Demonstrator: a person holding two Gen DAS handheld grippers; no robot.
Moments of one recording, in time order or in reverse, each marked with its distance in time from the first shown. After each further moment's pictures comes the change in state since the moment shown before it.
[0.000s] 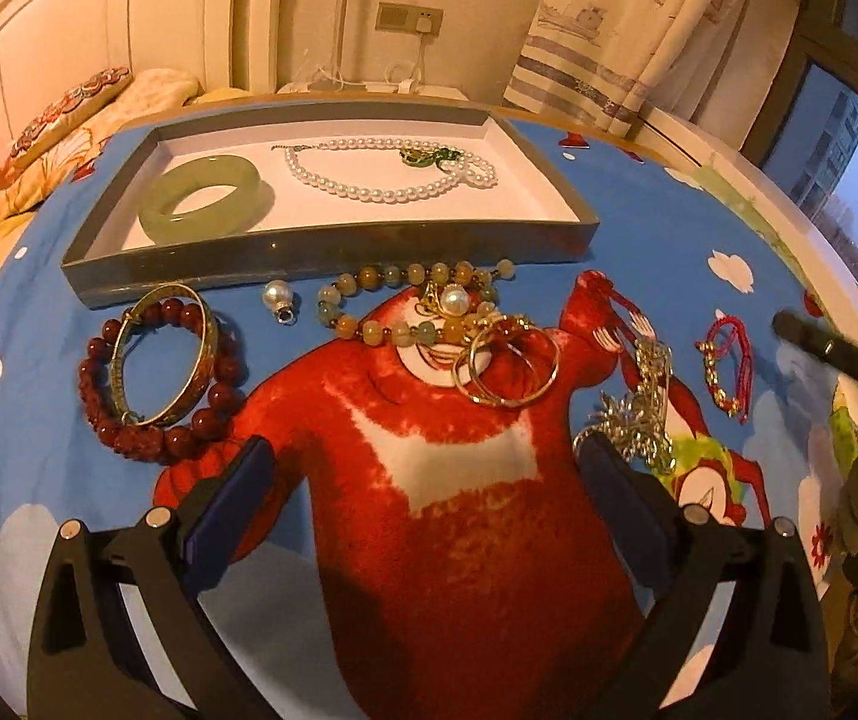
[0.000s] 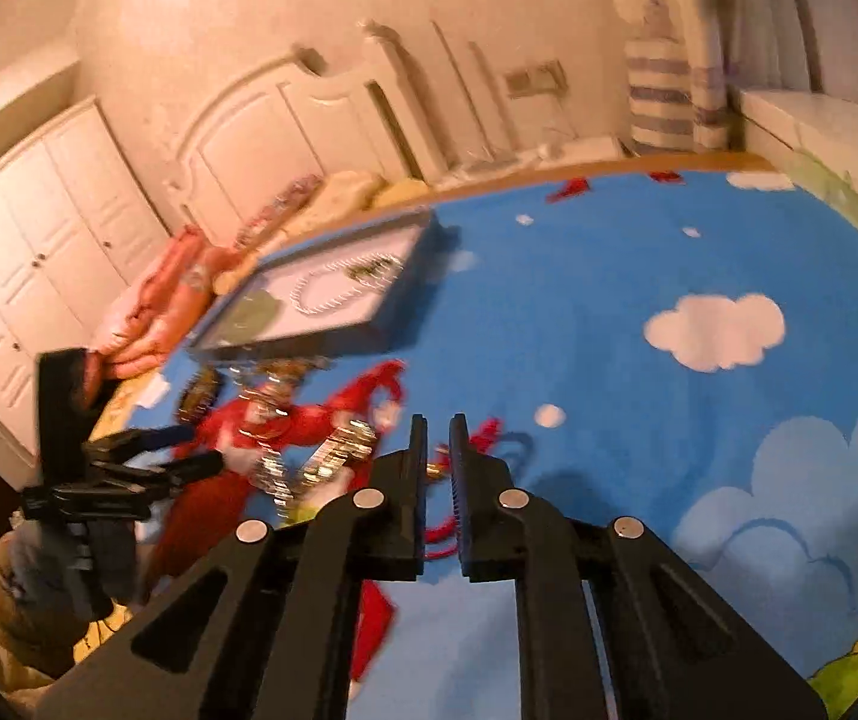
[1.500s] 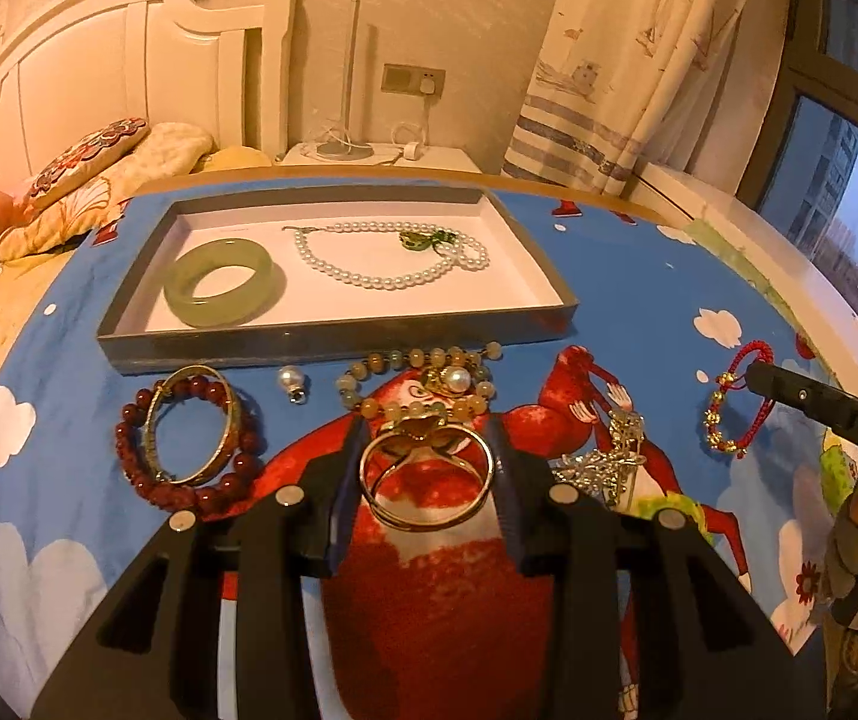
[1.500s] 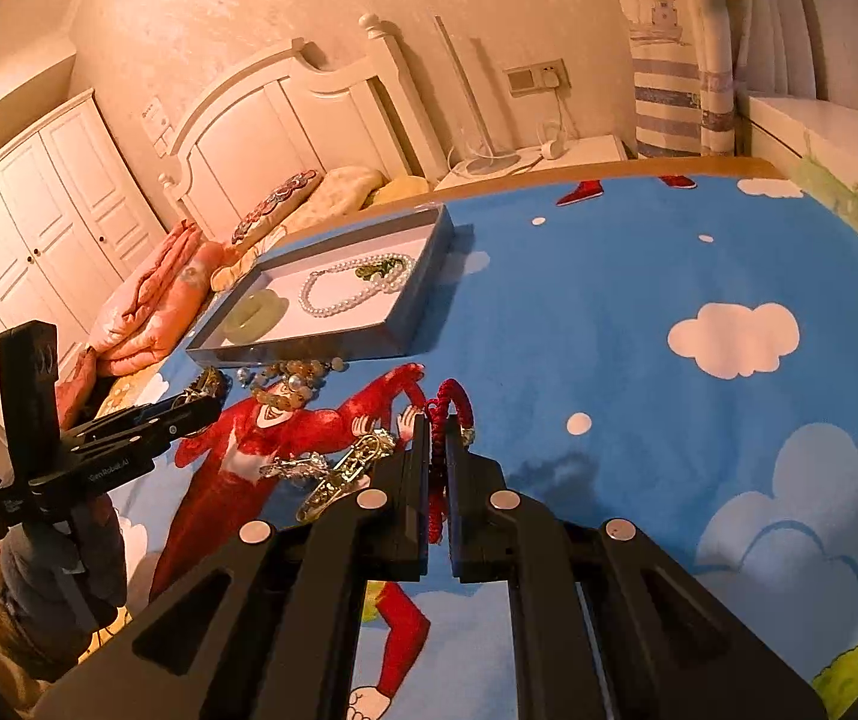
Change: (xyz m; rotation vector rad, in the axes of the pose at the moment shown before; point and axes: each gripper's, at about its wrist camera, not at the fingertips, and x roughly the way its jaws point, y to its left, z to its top) left arm -0.033 -0.011 0.010 0.009 -0.152 0.030; right arm -0.005 0.027 0.007 -0.033 -0.054 0.000
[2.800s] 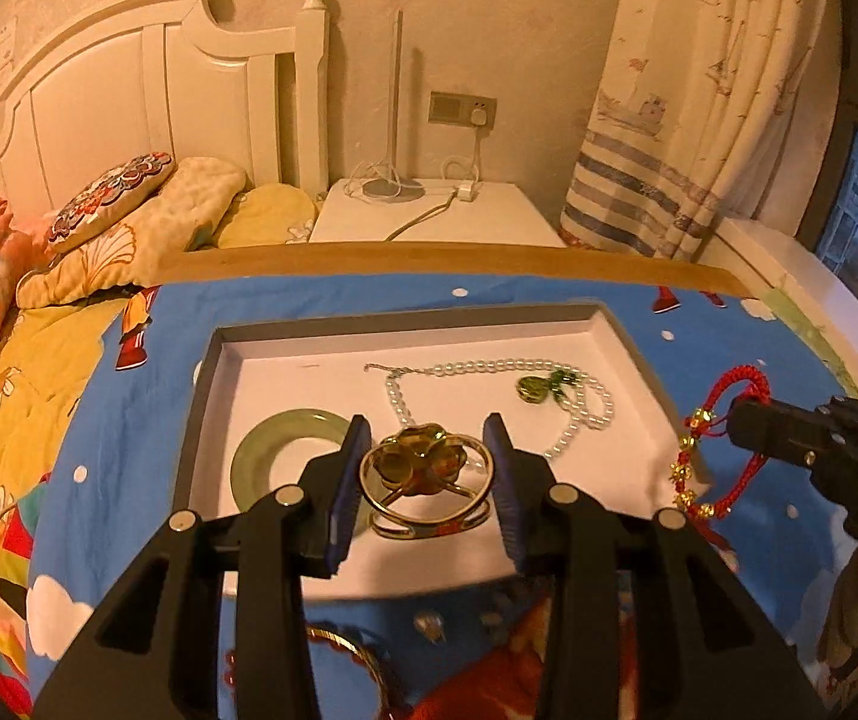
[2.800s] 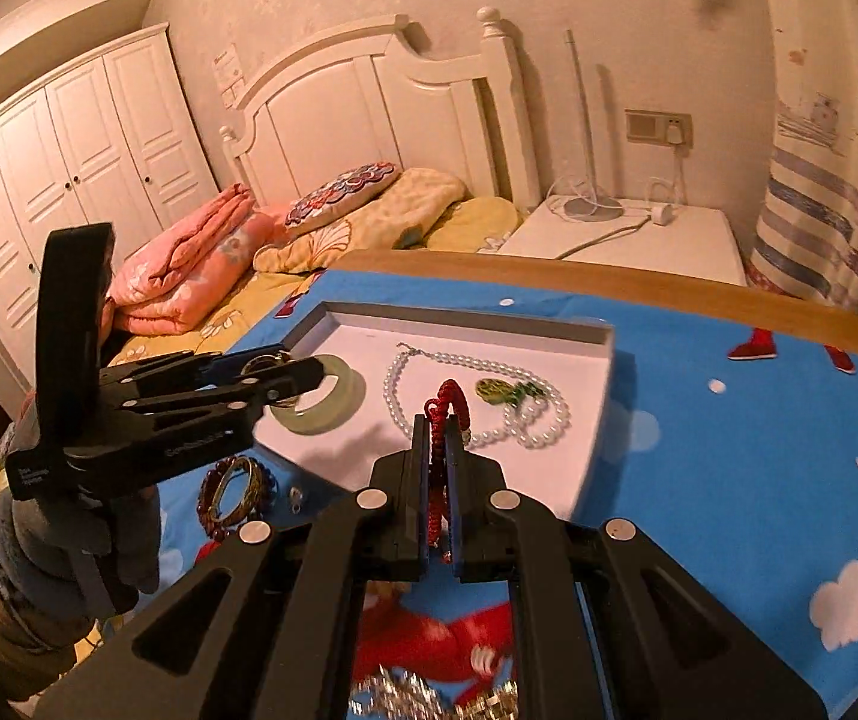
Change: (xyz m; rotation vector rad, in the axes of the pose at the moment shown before) left arm 0.055 0.060 0.114 0.006 -0.023 0.102; right arm 0.103 0.096 0.097 -0.220 0.018 0.077
